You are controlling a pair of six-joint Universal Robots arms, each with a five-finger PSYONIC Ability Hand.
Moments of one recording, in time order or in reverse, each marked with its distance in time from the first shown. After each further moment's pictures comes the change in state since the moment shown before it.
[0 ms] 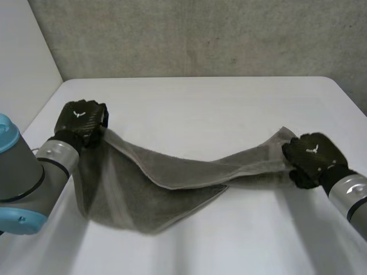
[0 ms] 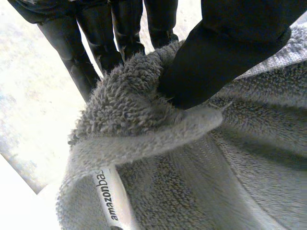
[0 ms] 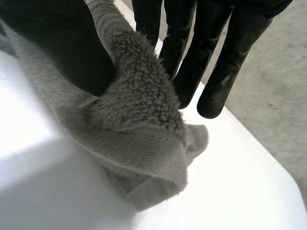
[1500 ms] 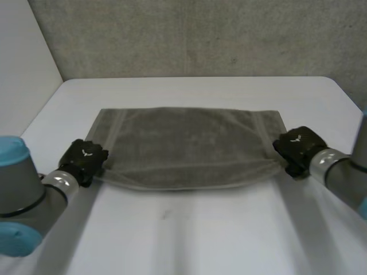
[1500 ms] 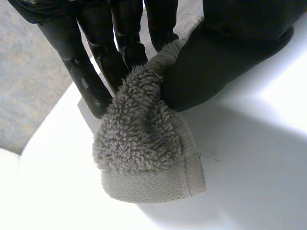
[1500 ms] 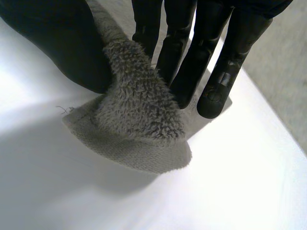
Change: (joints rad) left arm 0.077 -0.077 -0.097 -0.137 0.043 0.461; right arm 0.105 0.300 -0.436 0.334 0.167 -0.157; left_hand -0.001 0.001 0.000 0.000 0.000; right_hand 0.009 0.000 0.003 0.004 0.016
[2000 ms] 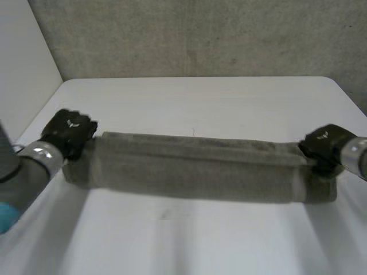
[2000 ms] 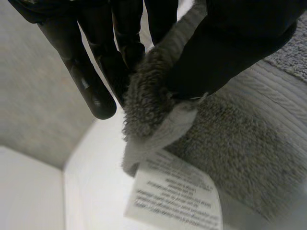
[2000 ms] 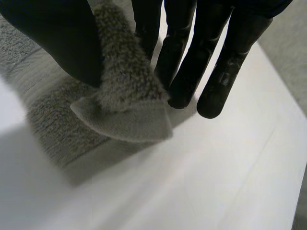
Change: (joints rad) left arm 0.002 0.095 0.153 -0.114 0.008 -0.016; right arm -0.106 -0.007 -0.142 0.277 0.003 -0.111; left_hand 0.000 0.000 0.000 0.000 0.000; right_hand -0.001 0.000 0.000 0.000 0.001
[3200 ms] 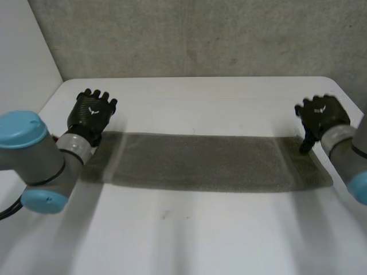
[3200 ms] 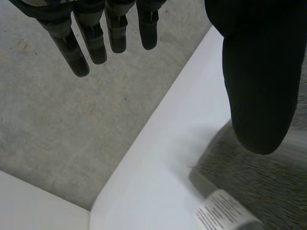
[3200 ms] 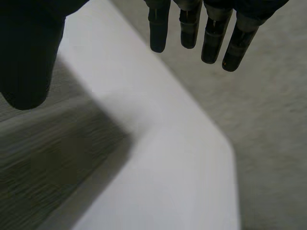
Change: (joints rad) left arm -0.091 -0.227 0.109 0.324 -0.073 -0.036; right arm 0.092 0.041 0.053 -0.454 0.164 0.245; left_hand -0.954 -0.998 -0.991 -0.997 -0.979; right_hand -0.844 -0.939 -0.973 -0.966 -0.871
